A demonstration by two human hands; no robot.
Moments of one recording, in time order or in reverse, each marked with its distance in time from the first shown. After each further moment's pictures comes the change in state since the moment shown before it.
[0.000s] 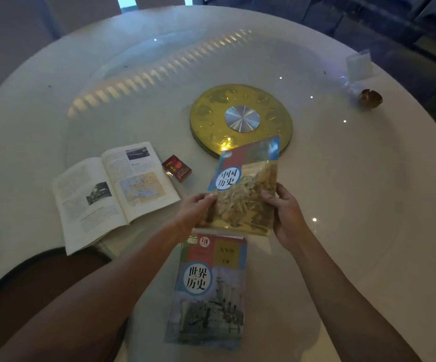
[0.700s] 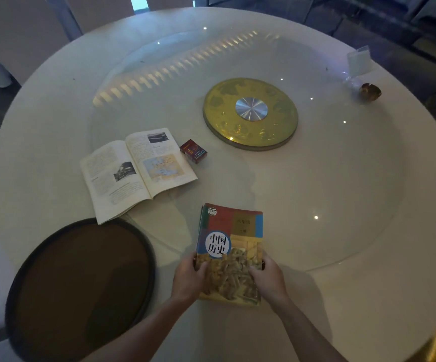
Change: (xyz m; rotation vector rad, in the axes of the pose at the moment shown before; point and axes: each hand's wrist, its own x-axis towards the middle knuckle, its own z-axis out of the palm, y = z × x) left_hand -0.120 -0.203 -0.043 0.450 0.262 0.115; right_hand -0.141 0.192 -0.023 -0.853 0.218 0.205
